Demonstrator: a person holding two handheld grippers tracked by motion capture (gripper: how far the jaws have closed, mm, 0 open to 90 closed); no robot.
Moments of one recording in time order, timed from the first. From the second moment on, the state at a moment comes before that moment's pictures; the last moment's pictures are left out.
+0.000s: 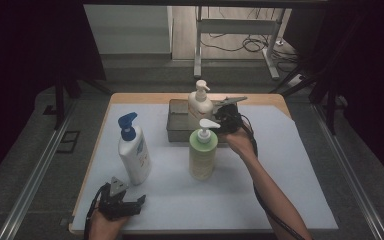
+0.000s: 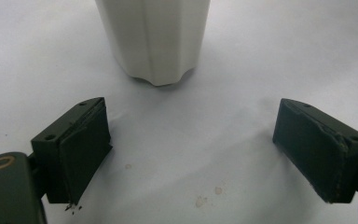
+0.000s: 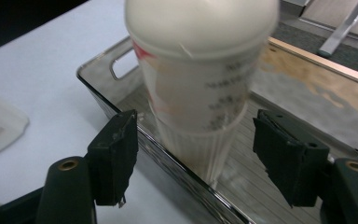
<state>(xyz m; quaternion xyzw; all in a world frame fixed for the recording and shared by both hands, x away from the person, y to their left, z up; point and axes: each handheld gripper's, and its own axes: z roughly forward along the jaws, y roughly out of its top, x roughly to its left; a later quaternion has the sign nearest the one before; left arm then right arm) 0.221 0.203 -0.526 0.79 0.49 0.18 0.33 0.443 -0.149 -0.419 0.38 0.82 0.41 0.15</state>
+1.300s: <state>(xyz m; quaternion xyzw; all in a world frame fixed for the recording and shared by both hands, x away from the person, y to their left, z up) 0.221 0.203 -0.526 0.79 0.49 0.18 0.33 0.484 -0.152 -0.442 0.44 0.80 0.37 0.15</state>
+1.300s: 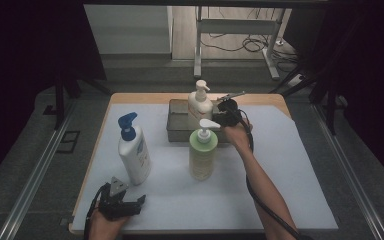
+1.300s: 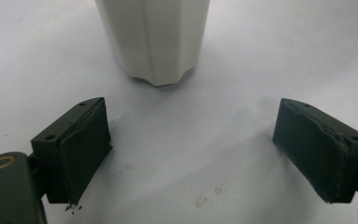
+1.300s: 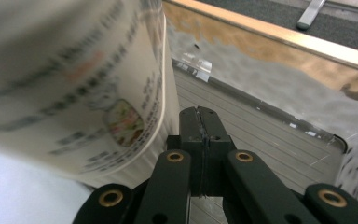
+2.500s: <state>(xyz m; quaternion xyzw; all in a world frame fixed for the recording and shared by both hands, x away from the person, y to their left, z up) 0.222 0.203 -0.526 0.79 0.49 0.18 0.33 0.492 -0.123 -0.460 0.43 0.82 0.36 0.12</state>
